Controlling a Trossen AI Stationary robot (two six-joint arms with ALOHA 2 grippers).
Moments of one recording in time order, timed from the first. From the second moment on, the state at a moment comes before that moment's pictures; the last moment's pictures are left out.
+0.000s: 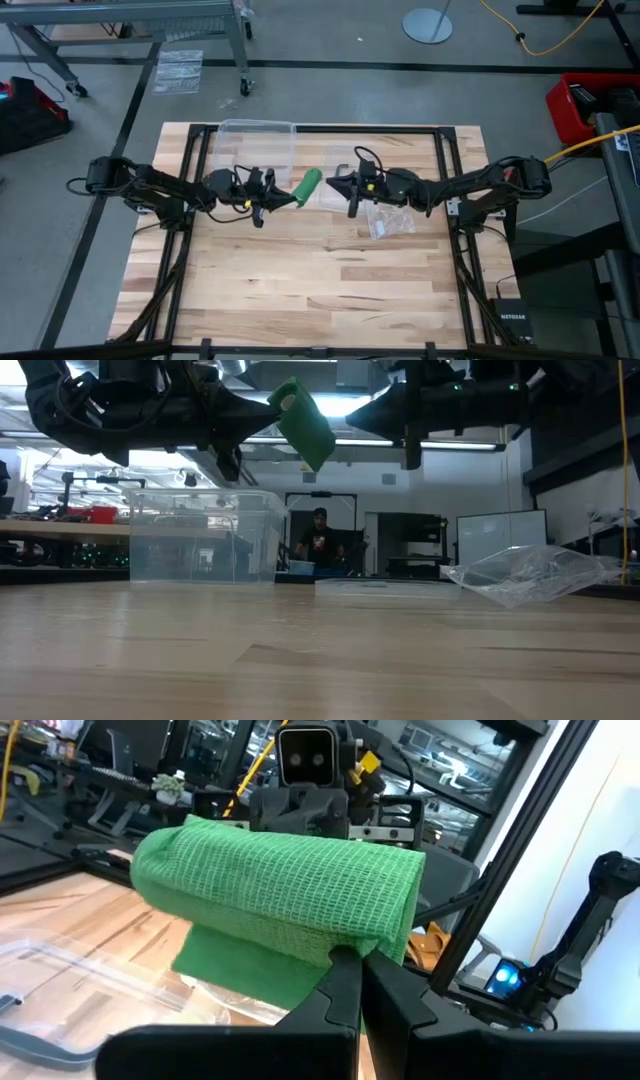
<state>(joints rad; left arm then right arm) 0.13 1.34 0.32 1.14 0.18 -0.41 -0.05 1.44 0.63 0.80 0.15 0.36</state>
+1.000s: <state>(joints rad) 0.05 1.34 0.32 1.32 0.21 -0.39 -0.05 1.44 0.72 0.56 -0.05 0.36</state>
